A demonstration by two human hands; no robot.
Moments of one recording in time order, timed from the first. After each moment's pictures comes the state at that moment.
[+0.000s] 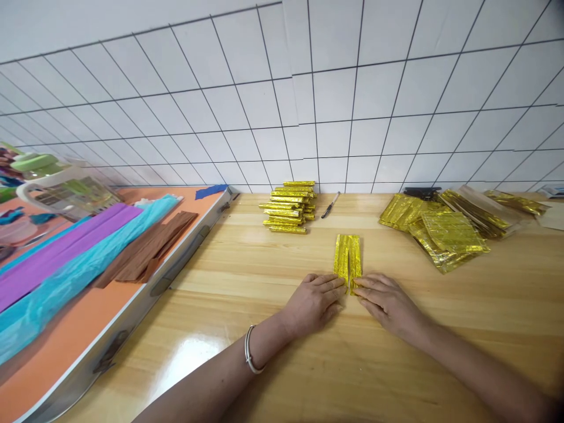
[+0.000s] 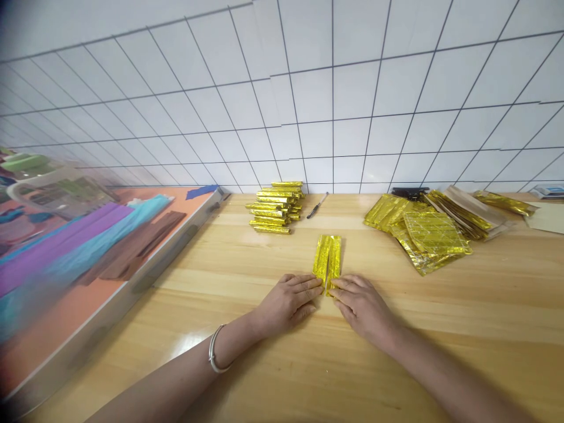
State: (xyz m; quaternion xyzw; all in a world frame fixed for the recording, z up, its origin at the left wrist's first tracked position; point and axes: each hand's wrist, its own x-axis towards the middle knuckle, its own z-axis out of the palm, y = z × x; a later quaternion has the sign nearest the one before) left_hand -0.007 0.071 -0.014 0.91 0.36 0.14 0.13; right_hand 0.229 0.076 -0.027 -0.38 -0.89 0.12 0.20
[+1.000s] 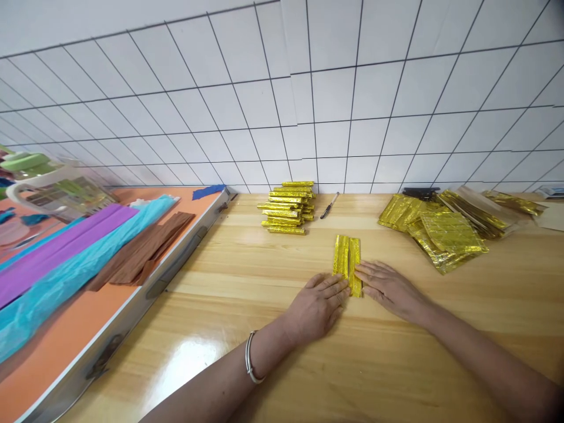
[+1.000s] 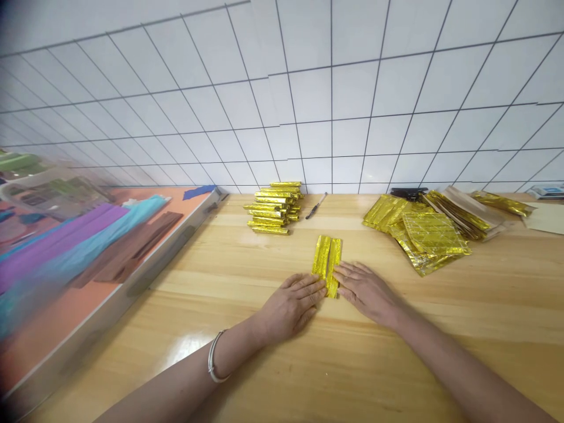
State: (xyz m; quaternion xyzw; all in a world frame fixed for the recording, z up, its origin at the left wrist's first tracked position) left_hand 0.000 0.065 -0.017 0.92 0.36 0.14 0.10; right_hand 0.247 0.110 -0.029 -0.36 -0.92 0.13 0.12
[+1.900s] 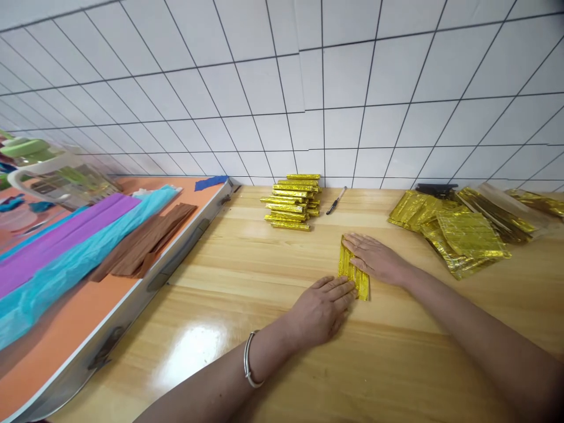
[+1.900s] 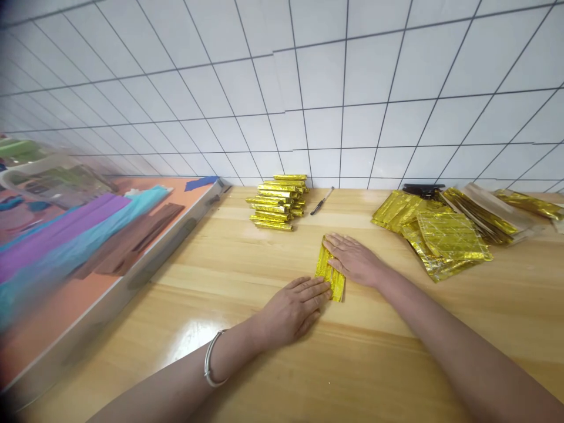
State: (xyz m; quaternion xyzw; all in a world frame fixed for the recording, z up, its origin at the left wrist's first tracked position) left_hand -0.002 0.069 -0.020 0.92 0.35 0.12 0.11; right_hand 0.217 0.193 -0.044 -0.32 -0.94 0.06 0.09
